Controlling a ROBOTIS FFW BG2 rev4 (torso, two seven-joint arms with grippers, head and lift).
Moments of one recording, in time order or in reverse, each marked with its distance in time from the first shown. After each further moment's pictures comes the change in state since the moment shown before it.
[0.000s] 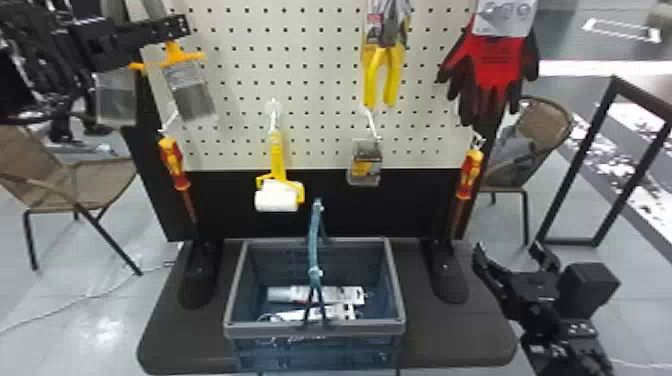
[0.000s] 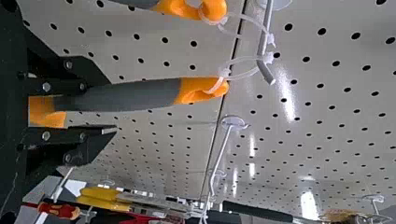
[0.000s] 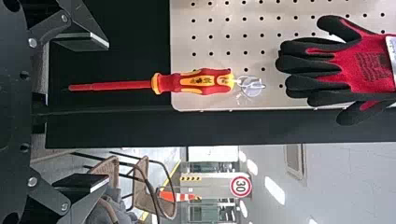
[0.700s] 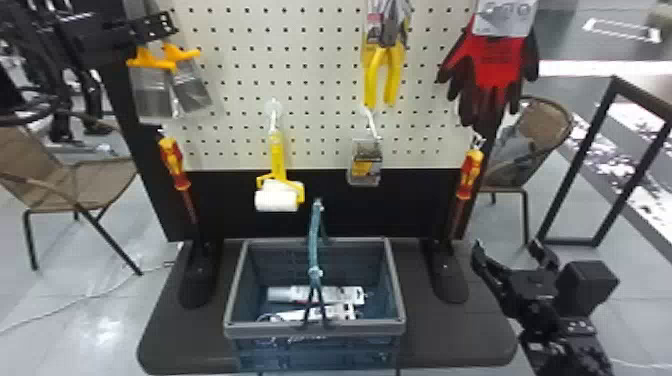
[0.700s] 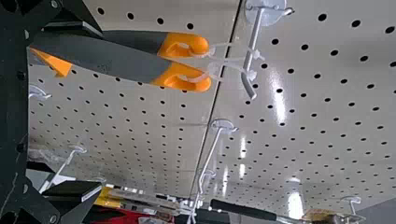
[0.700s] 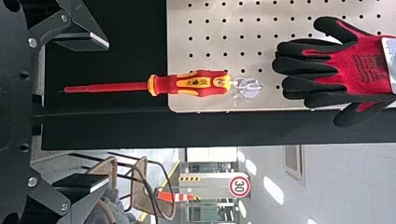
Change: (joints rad) left arm 0.002 0.007 0.026 0.002 0.029 0.018 -0.012; right arm -0.004 0.004 0.000 -0.006 0.005 0.001 0.000
